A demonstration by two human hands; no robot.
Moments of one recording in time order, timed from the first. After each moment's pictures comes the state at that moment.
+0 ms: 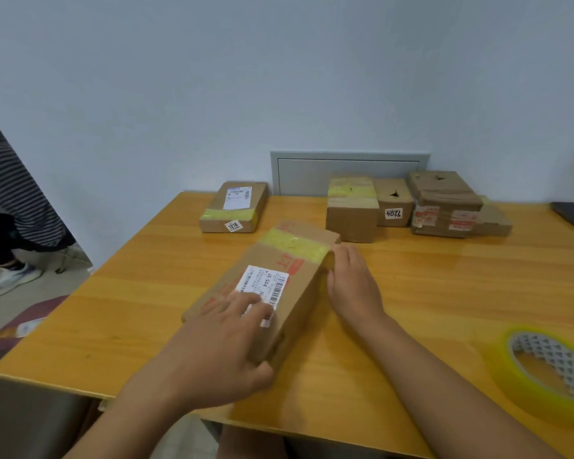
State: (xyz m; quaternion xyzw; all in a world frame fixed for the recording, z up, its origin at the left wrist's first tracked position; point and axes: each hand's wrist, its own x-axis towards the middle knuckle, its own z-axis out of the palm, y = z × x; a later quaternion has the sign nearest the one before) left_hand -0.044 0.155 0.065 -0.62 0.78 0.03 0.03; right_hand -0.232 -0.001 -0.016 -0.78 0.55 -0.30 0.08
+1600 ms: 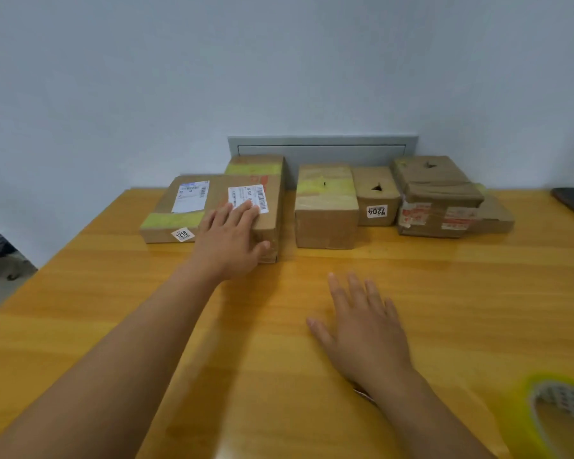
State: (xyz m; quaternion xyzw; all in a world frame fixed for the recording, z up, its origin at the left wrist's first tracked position) left_hand -0.048 -0.110 0.011 -0.69 0.72 -0.05 -0.04; right_hand -0.283 -0.016 -0.031 -0.76 0.64 -0.04 0.10
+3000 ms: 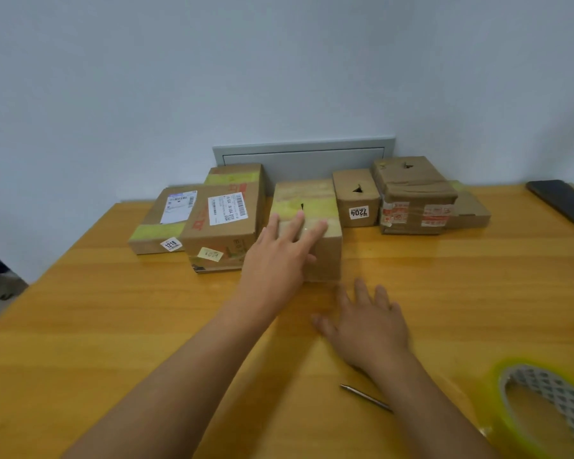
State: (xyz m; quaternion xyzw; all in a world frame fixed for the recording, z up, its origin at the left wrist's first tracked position) left_hand -0.154 -0.063 0.026 -0.60 0.79 -0.10 -0.12; right_hand -0.303 -0.030 -0.034 -0.72 0.68 0.06 0.12
